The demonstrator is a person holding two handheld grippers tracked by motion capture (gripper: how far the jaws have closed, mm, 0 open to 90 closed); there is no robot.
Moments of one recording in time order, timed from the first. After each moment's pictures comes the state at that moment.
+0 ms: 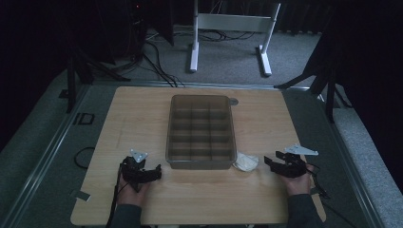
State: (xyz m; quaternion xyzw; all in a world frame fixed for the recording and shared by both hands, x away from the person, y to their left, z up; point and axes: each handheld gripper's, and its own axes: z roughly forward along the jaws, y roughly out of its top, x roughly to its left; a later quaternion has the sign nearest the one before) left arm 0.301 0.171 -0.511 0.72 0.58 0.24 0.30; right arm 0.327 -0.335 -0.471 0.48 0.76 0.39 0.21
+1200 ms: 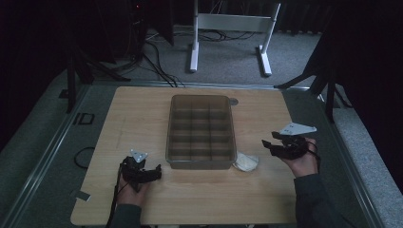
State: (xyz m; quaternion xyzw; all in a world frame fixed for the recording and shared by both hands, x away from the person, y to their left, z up) left arm 0.301 0.171 -0.511 0.72 0.58 0.24 0.30; right arm 0.348 -0.310 -0.386 0.36 0.82 0.36 0.25
